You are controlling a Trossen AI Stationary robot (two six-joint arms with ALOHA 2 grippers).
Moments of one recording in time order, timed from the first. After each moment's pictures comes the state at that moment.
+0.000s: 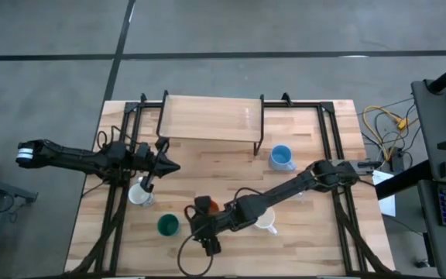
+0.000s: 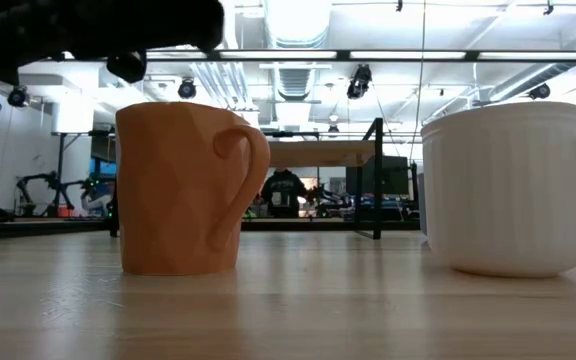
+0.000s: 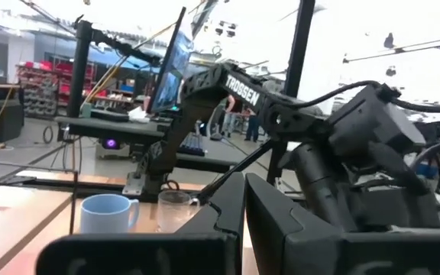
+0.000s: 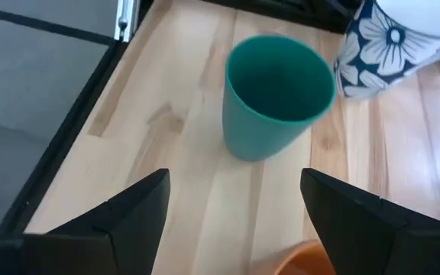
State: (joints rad) left arm -0.01 0.62 0.19 0.70 0.18 -0.21; right arm 0.41 2.27 1.98 -0.44 0.16 0.06
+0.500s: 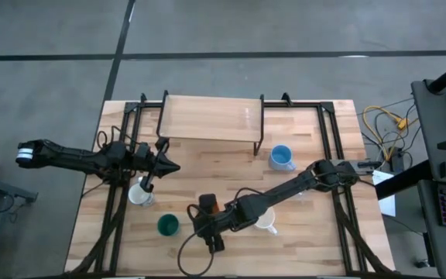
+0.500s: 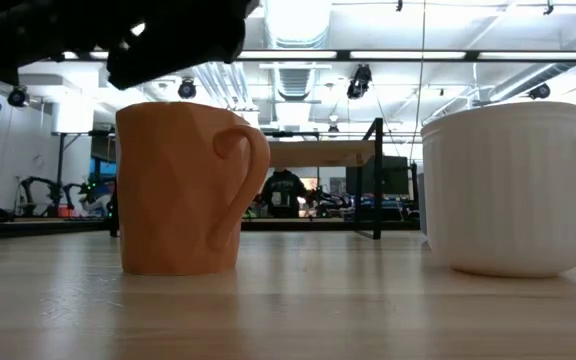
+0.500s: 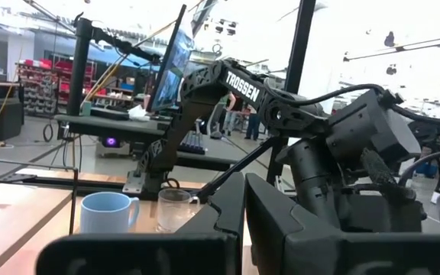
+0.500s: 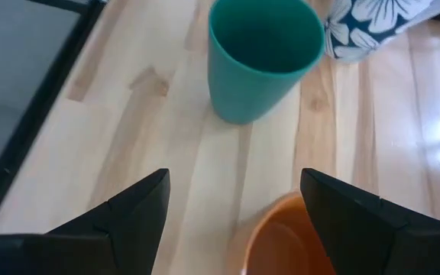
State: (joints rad) left arm -0.01 0.62 0.19 0.69 0.18 -0.21; right arm 0.41 2.27 1.98 -0.55 0.20 0.07
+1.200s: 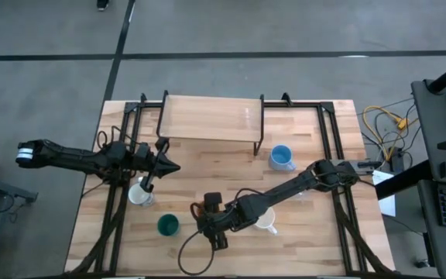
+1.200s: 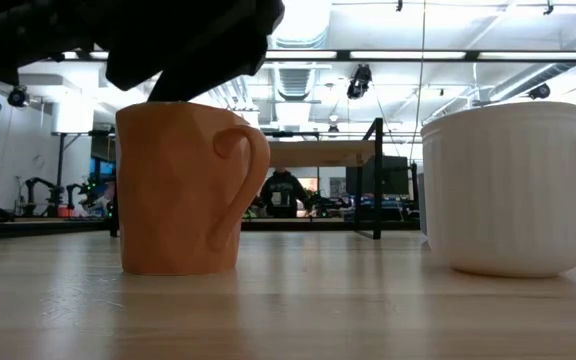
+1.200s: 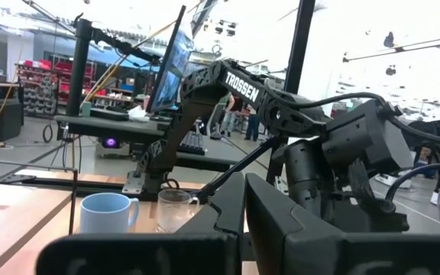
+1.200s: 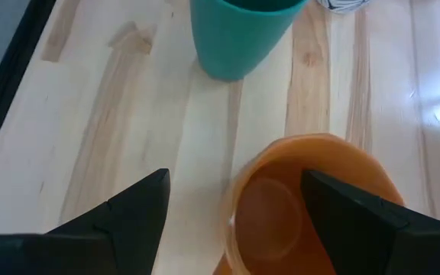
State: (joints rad) left arm -0.01 0.62 0.19 0.69 0.18 -0.21; right arm 0.41 2.27 1.98 -0.65 0.21 0.13
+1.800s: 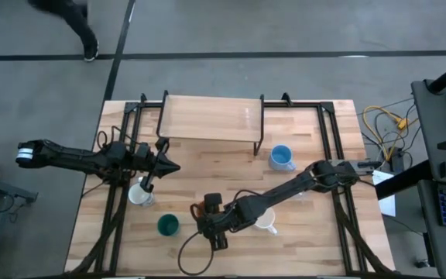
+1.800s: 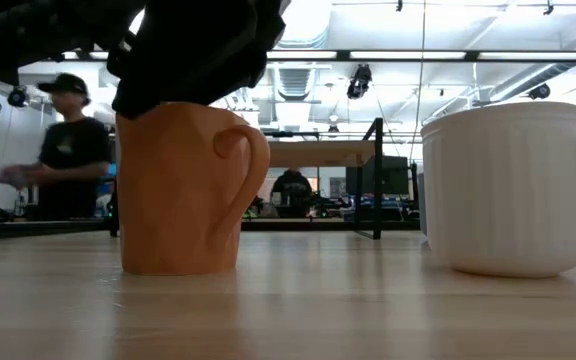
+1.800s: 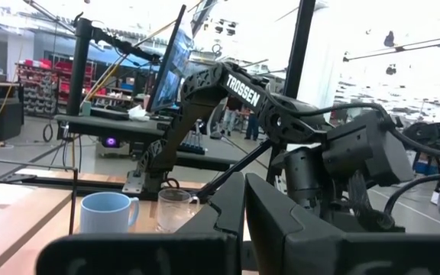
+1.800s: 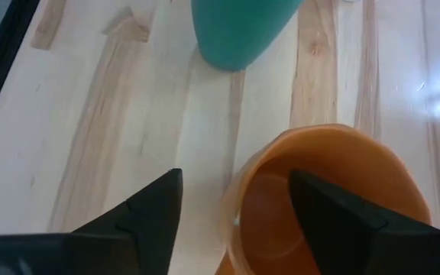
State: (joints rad) left arm -0.01 0.62 0.19 0.69 0.18 -0.21; right arm 0.41 2.29 1.97 -0.65 0.21 0.13
